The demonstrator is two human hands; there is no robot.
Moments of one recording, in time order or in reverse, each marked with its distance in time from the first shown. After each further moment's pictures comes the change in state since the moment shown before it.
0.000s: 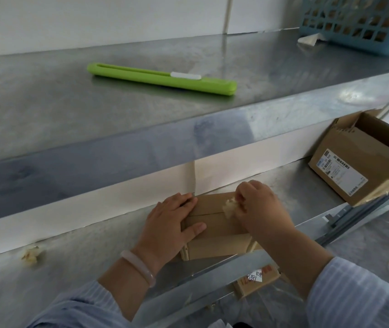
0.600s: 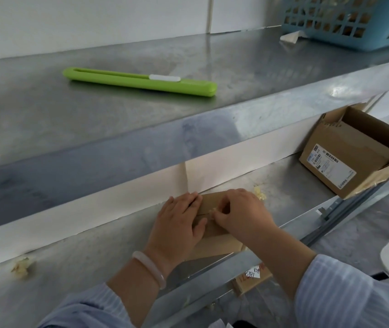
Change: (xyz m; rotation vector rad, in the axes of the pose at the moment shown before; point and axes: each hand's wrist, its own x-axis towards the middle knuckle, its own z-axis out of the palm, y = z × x) left_hand 0.010 0.023 0.019 0.193 0.120 0.133; right_hand 0.001 -0.016 0.007 0.076 -0.196 0.200
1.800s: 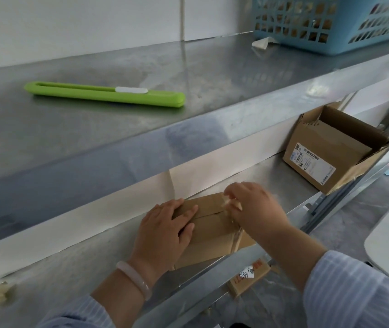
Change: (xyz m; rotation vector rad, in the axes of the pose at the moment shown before) left_hand 0.002 -0.006 -0.002 0.023 -0.008 0.052; right_hand -0.005 0.041 -0.024 -0.030 0.184 -0.176
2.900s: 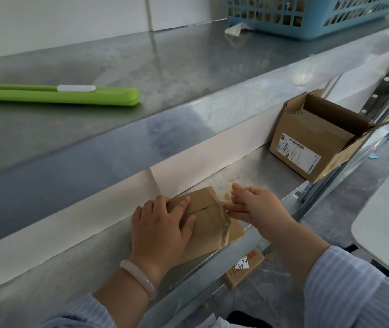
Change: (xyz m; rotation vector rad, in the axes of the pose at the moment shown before) left_hand 0.020 0.030 -0.003 0.161 -0.025 -0.113; right_hand -0.003 0.029 0.003 1.241 -0.006 0.839
